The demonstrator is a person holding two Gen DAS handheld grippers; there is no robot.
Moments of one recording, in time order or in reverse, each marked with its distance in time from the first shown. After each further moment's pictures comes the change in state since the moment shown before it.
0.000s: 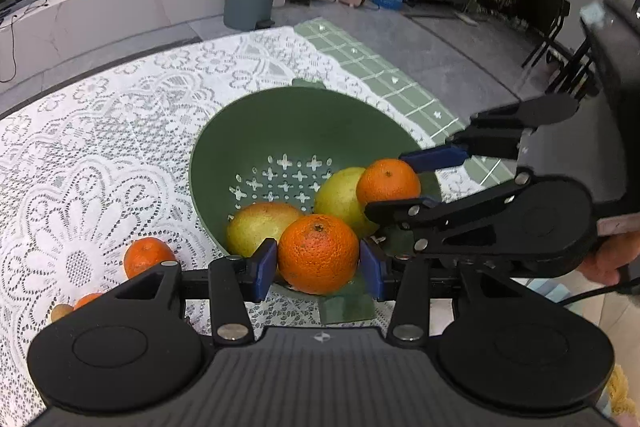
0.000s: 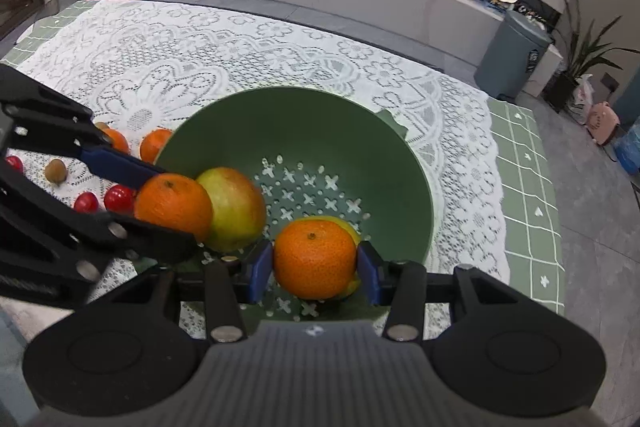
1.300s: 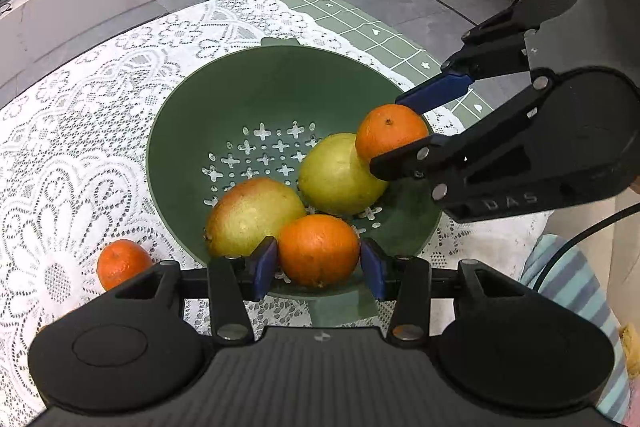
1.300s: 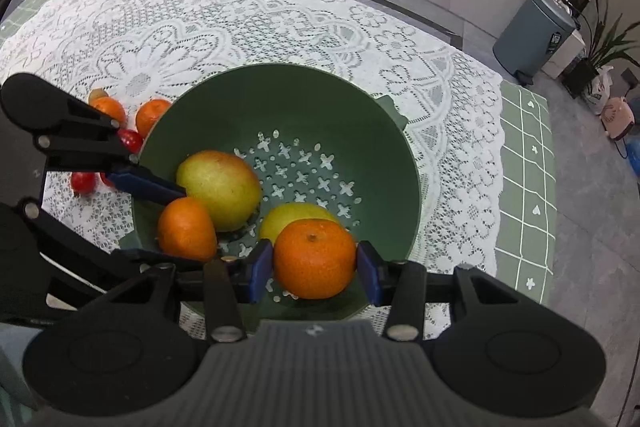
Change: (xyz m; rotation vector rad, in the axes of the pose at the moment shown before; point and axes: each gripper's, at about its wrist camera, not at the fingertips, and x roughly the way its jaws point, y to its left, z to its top) left arm 0.022 -0.008 0.005 0.097 0.116 -0.032; right arm 0.002 -0.017 0.022 -0.050 0.158 0.026
